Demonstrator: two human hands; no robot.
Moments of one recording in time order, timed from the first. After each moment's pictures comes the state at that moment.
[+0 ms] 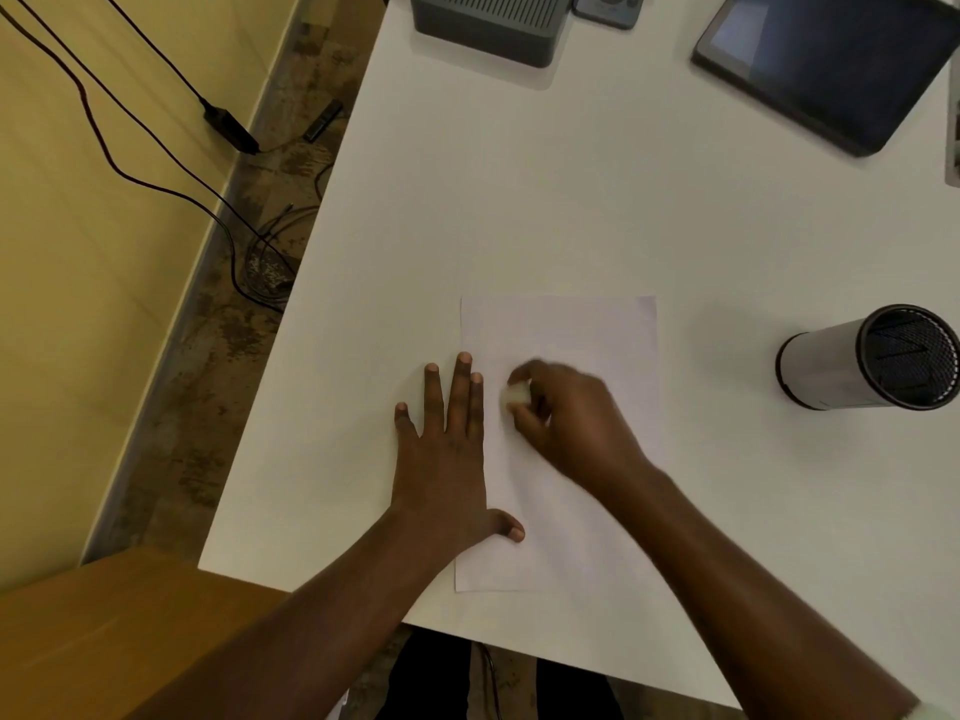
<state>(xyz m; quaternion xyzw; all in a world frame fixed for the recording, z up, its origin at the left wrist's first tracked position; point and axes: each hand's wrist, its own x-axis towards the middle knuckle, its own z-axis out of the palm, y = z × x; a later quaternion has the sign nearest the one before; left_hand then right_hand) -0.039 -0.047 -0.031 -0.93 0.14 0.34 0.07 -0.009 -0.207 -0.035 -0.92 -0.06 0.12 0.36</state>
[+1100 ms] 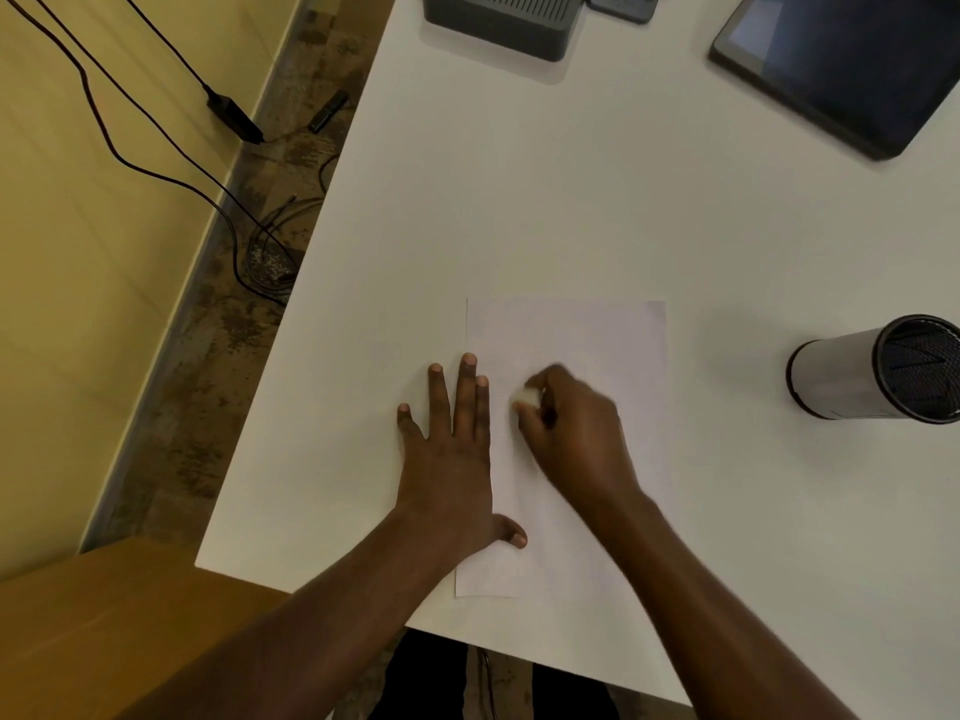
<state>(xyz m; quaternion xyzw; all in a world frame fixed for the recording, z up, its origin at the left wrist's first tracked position) -0.037 -0.051 -0.031 -0.92 0.15 0.36 0.10 -0.025 -0.192 -0.037 -0.93 0.03 0.09 0.37</state>
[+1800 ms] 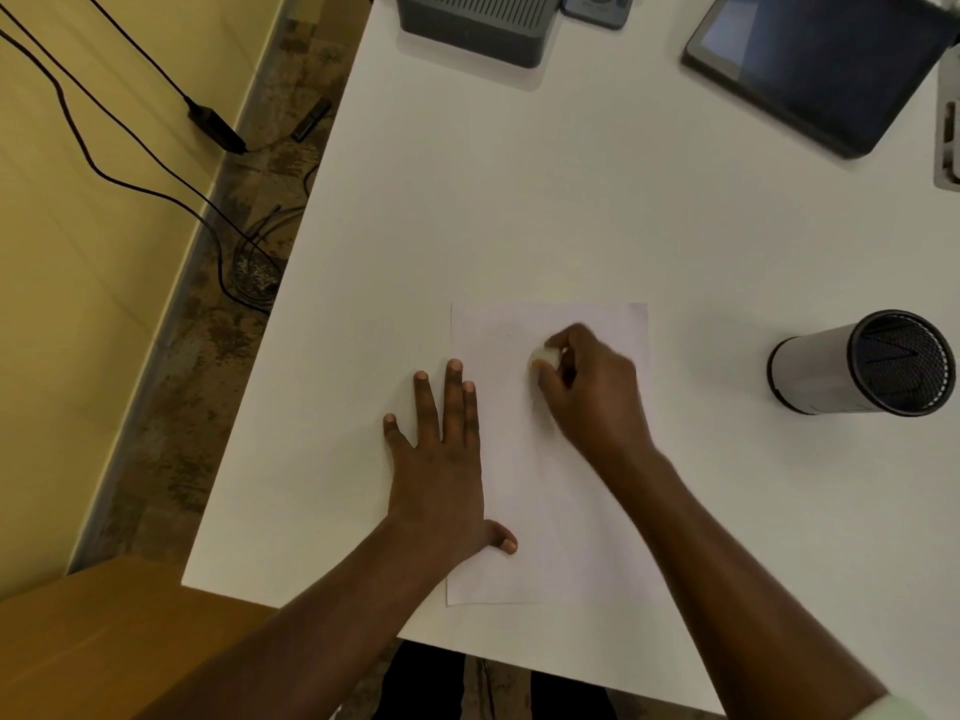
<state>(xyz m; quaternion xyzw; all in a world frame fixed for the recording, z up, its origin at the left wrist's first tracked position) -0.036 -0.056 -0.028 -0.91 0.14 0.37 0.11 0.011 -0.218 -0.037 -0.93 0.08 0.05 0.36</state>
